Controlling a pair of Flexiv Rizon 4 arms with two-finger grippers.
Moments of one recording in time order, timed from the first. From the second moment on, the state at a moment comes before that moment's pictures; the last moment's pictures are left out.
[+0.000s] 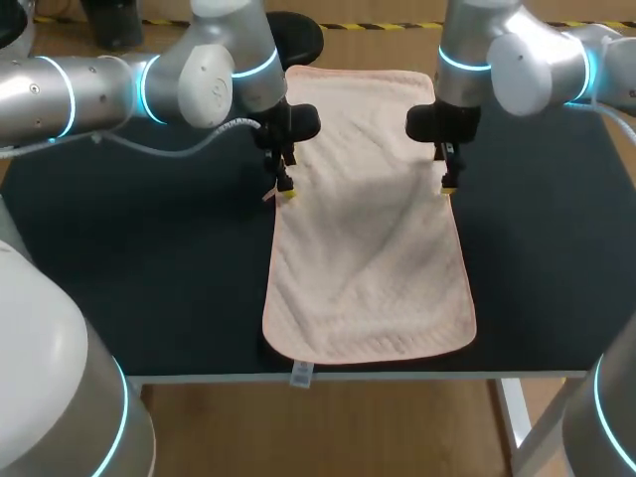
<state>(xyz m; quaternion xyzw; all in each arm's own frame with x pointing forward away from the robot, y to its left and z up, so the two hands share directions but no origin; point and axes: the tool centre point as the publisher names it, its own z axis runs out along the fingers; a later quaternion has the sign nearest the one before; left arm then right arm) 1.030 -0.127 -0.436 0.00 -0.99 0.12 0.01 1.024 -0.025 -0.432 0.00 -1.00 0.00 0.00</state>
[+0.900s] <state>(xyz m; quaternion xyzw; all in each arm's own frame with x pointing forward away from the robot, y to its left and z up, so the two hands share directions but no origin) 1.036 -0.123 -0.424 0.02 -0.99 0.14 0.00 1.025 -0.023 -0.431 0.00 -1.00 0.00 0.01</state>
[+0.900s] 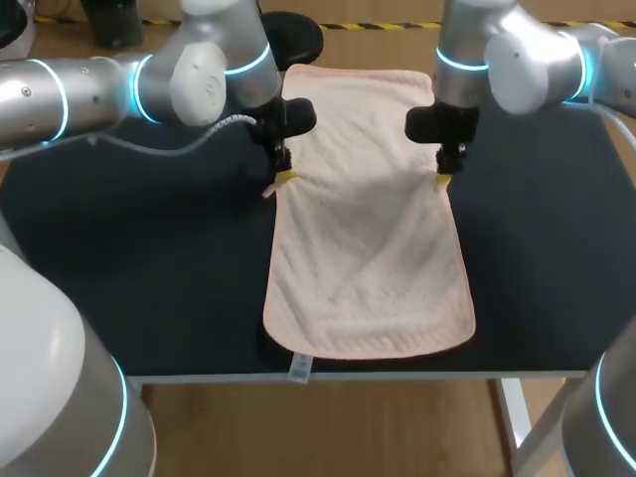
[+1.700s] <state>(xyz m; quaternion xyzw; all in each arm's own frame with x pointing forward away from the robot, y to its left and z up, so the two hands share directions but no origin) 1.087 -0.110 -0.264 0.04 -0.97 0.20 -0.16 1.067 -0.028 -0.282 0.06 -0.99 0.01 -0.13</state>
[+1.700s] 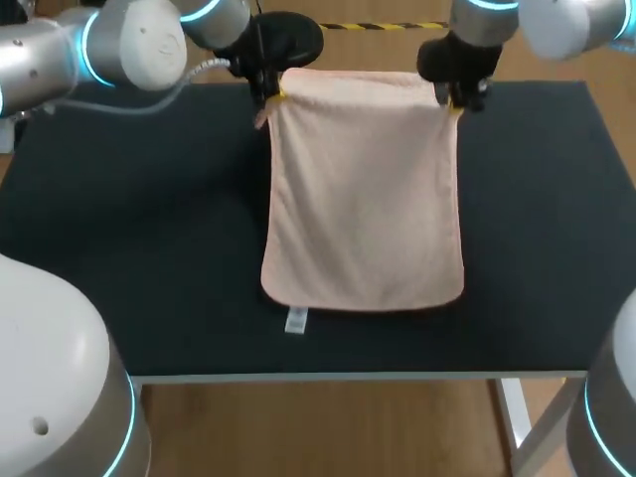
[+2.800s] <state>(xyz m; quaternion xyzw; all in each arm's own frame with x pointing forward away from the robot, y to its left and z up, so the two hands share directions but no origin) 1.144 -0.099 -0.071 0.02 -0.92 0.19 -0.35 1.126 -0.020 -0.063 0.07 -0.94 0.09 -0.33</state>
